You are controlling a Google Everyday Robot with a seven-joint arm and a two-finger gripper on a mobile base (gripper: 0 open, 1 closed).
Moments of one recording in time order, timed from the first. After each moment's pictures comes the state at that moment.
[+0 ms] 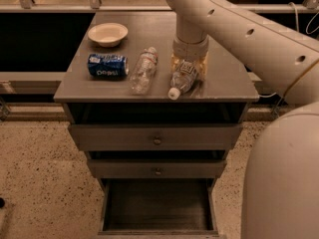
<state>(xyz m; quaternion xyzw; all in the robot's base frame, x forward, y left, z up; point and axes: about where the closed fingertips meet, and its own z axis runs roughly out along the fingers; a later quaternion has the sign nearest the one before) 0.693 -0.097 0.836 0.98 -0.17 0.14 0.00</state>
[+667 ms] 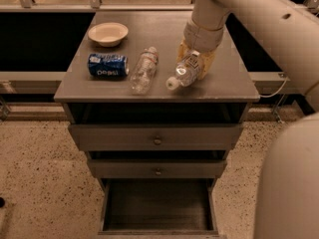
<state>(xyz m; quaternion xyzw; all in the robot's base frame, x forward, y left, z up) 0.665 -0.107 0.870 0.95 -0.30 0.07 -0.09</state>
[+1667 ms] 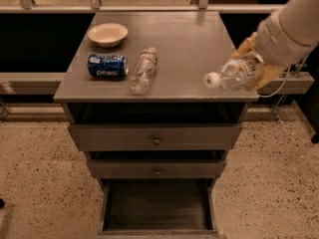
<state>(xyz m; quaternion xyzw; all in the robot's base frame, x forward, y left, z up) 0.553 -0.197 0.937 0.83 -0.50 0.12 -0.22</state>
